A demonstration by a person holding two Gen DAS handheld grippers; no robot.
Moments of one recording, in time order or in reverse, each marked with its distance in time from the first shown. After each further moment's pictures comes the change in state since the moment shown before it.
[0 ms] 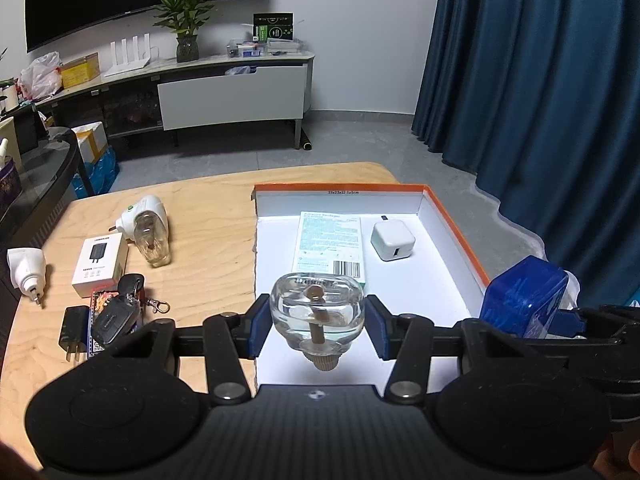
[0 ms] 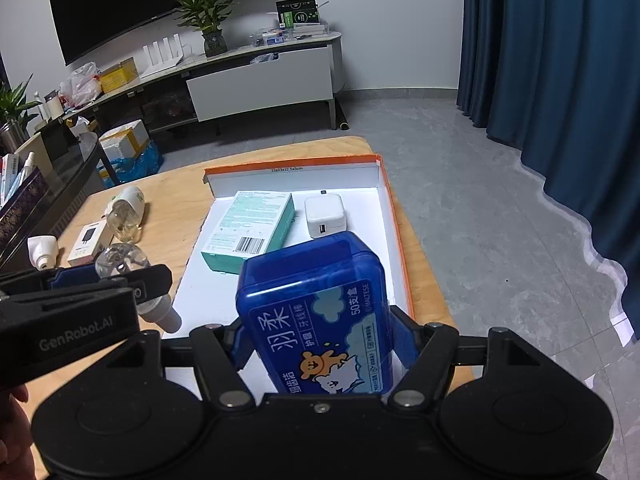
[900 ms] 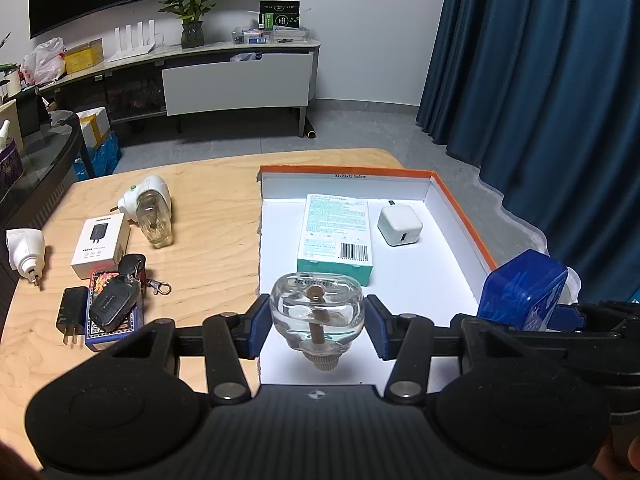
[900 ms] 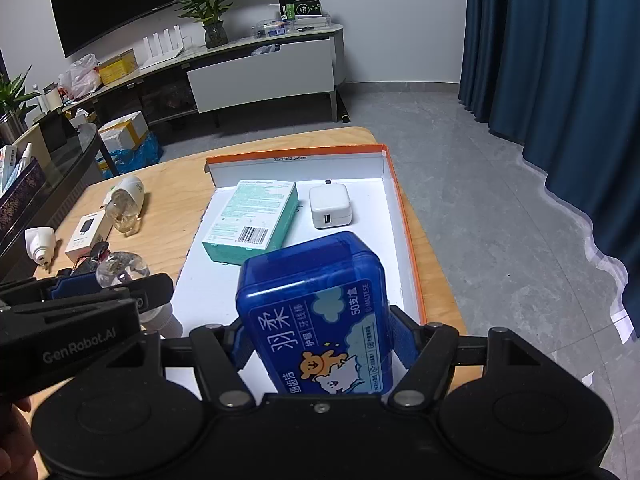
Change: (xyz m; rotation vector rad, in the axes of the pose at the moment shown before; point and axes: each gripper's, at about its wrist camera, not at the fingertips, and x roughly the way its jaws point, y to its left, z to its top) left arm 0.005 0.002 -0.007 -0.026 0.033 0.005; right arm 0.009 0.003 0.000 -0.009 0.022 -0.005
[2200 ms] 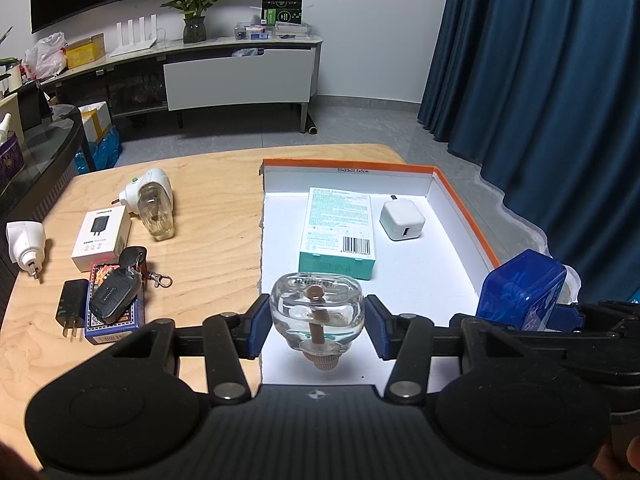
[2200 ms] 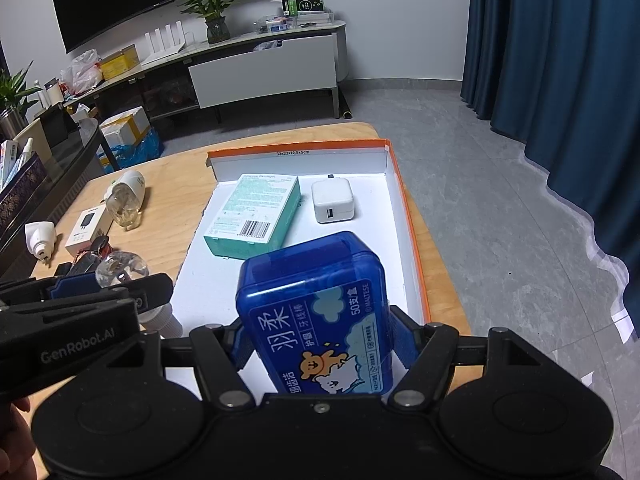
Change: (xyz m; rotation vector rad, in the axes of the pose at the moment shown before) left arm 0.001 0.002 -0.002 -0.010 0.009 0.000; right arm 0.002 0.002 -0.004 -0.009 0.007 0.003
